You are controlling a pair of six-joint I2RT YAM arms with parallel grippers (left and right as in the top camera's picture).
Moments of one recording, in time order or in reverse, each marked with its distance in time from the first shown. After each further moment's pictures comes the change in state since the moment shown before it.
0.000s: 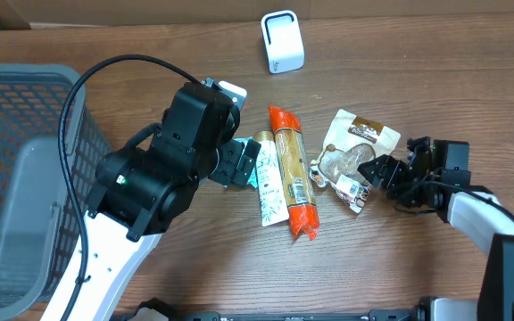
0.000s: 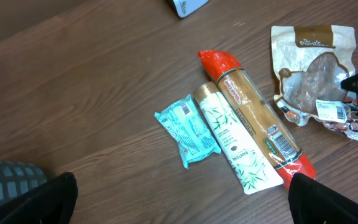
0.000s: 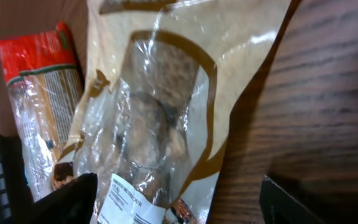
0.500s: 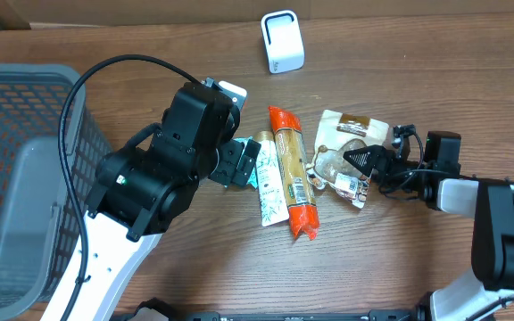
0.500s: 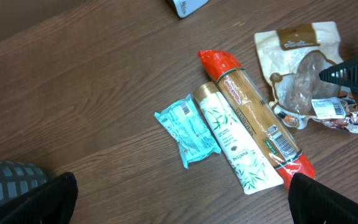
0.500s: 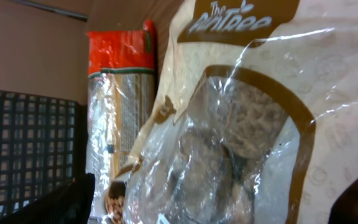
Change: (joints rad) left arm 0.000 0.000 0.000 0.000 0.000 0.000; right arm 0.000 0.272 0.033 0.403 -0.321 -0.025
